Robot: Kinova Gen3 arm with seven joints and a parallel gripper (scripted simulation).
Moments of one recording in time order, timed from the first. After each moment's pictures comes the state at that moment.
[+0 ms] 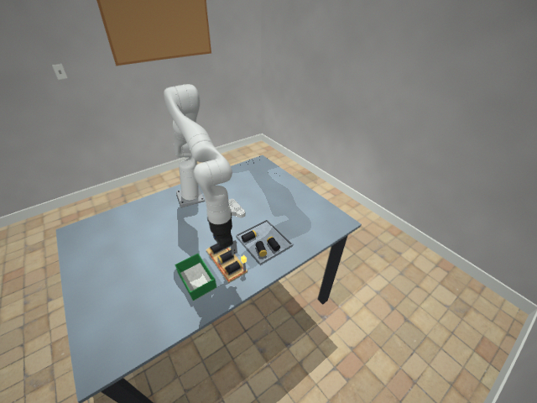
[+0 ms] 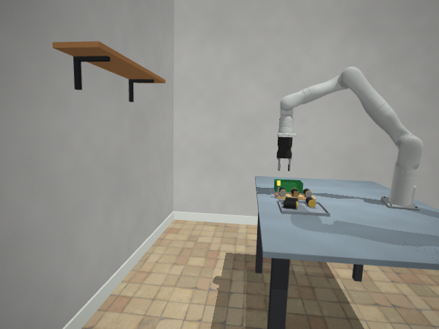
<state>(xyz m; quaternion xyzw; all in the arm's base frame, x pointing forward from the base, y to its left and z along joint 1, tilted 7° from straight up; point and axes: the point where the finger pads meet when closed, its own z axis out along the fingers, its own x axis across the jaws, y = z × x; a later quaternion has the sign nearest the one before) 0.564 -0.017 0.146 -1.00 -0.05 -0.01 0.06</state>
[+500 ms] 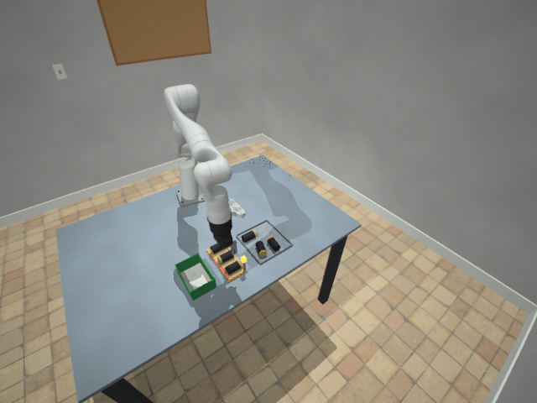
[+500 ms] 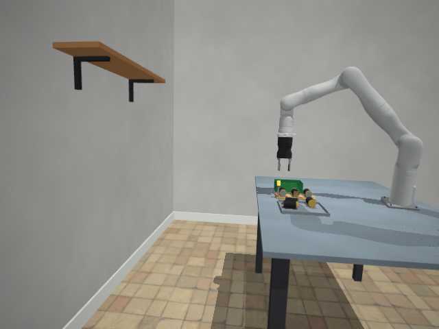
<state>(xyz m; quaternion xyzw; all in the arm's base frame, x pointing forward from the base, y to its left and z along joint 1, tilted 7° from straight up) 0.564 -0.017 0.146 -1.00 -0.04 -0.01 0.06</state>
